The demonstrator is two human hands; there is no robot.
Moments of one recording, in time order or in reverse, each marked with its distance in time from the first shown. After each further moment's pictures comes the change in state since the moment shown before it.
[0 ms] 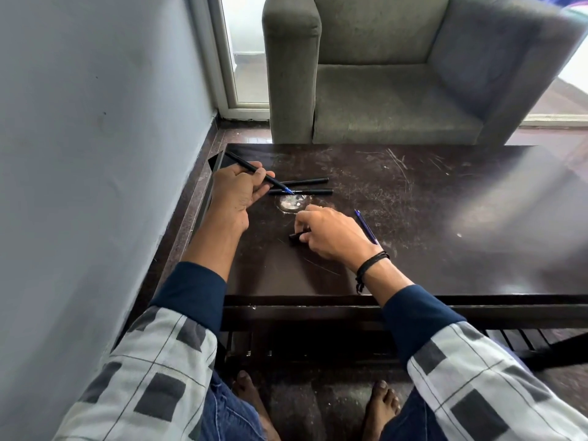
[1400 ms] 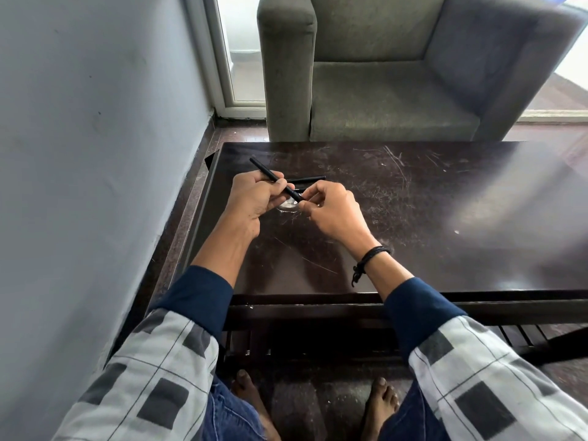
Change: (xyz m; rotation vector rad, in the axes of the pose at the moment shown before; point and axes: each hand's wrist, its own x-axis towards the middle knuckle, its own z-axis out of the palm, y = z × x) left_hand -0.014 -0.012 0.018 0.143 -0.153 -0.020; right_hand 0.003 0.002 -0.015 0.557 0.294 0.311
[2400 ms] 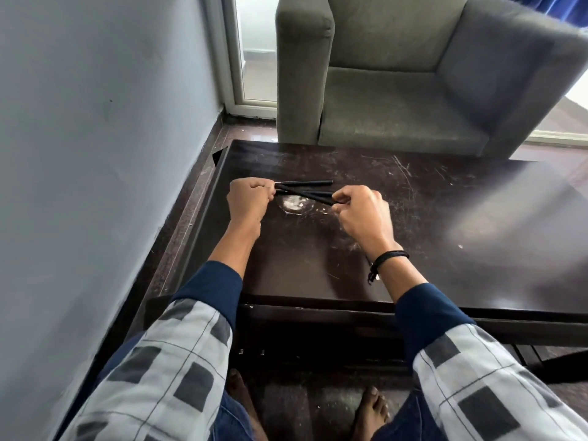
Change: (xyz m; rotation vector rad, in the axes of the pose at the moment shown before) left_hand 0.031 -0.033 -0.013 0.213 0.334 0.084; right_hand 0.015 0.027 -0.017 -0.285 0.127 -0.024
